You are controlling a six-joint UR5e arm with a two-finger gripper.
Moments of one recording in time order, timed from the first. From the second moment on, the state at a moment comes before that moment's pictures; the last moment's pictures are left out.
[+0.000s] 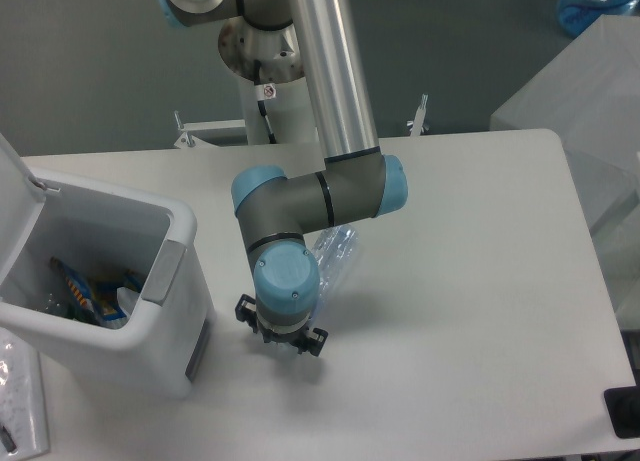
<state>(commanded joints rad) 2.27 -2.18 -1.56 -1.04 1.52 0.70</state>
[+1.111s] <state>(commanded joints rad) 2.33 -2.10 -1.34 -1.03 1.35 0.65</state>
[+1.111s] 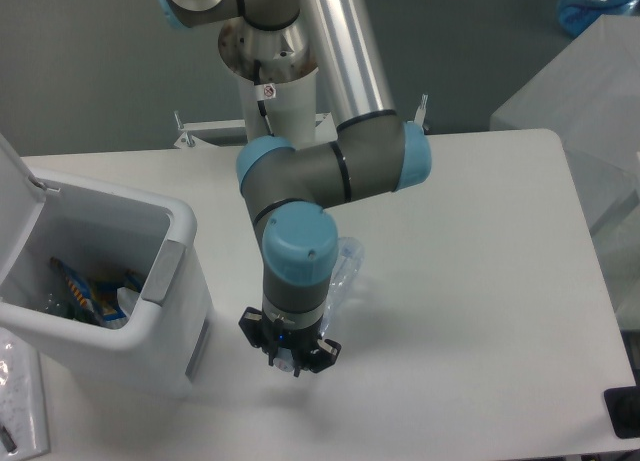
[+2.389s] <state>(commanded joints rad) 2.45 -1.94 -1.12 -0.88 0.58 0.38</state>
